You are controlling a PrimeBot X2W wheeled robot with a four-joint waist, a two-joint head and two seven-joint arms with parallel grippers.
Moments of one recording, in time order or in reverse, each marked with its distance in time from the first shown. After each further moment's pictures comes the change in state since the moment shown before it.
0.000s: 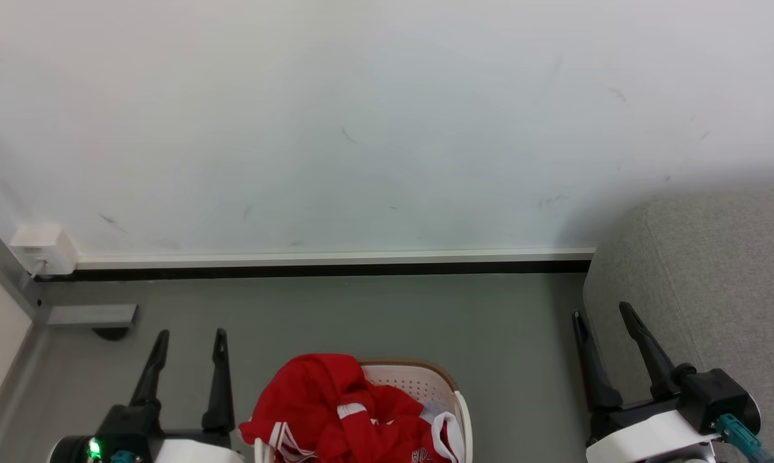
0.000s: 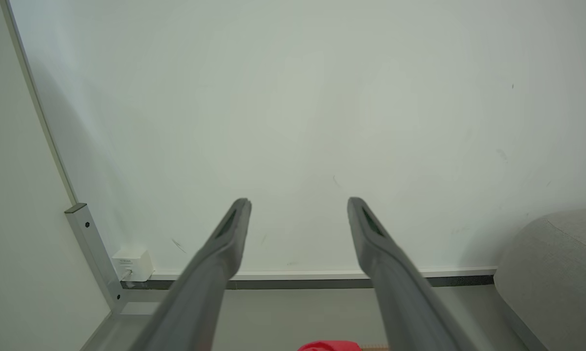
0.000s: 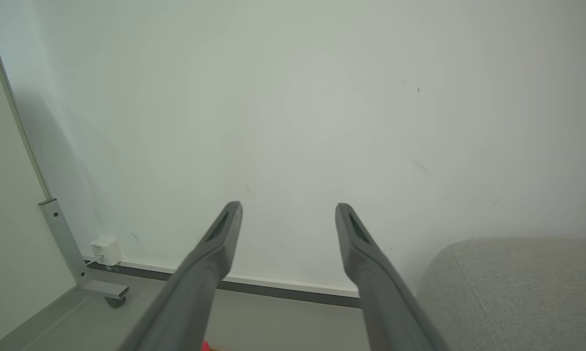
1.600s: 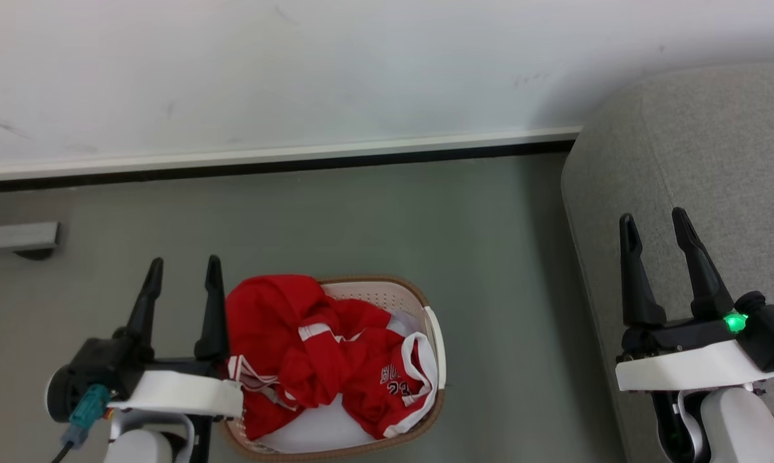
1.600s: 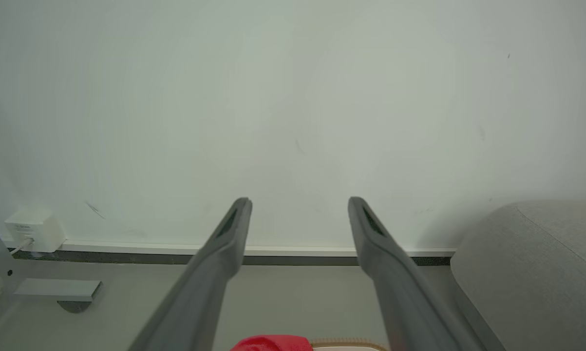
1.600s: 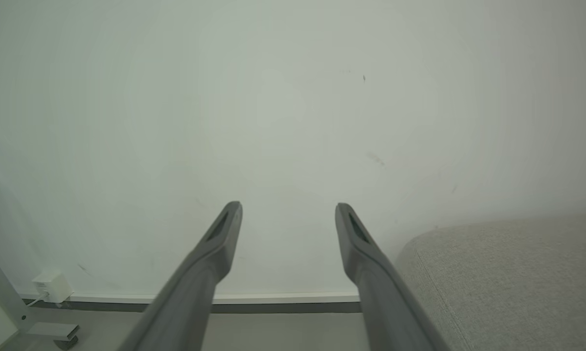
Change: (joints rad) left arm -0.169 -0.023 0.046 0.039 -0.081 -0.086 0.000; right arm -0.128 -0.006 -0.069 -0.115 0.069 0.000 -0.002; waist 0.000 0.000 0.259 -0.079
